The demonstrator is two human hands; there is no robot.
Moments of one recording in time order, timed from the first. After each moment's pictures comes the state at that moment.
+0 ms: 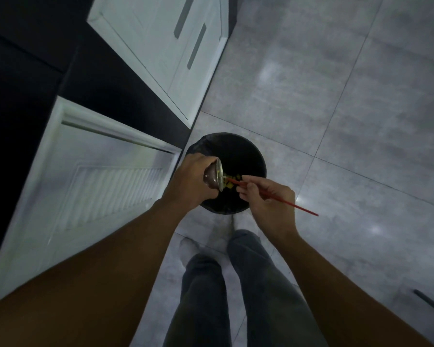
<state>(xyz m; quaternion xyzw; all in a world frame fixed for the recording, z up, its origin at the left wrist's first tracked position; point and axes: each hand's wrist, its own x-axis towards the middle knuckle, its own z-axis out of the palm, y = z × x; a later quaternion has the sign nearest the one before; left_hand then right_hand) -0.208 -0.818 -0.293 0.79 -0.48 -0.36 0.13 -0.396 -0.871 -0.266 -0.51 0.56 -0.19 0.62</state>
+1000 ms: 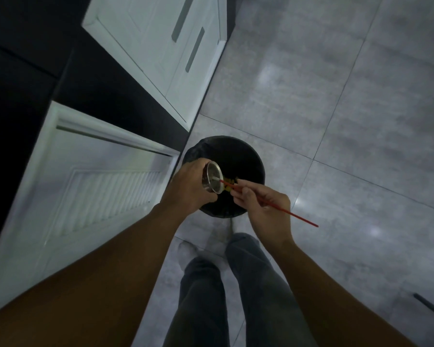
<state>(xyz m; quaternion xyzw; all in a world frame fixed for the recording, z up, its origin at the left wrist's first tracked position) -0.209 -0.820 -0.297 0.81 -0.43 -0.38 0.10 -0.396 -0.866 -0.267 -0.48 0.55 -0.21 0.65</state>
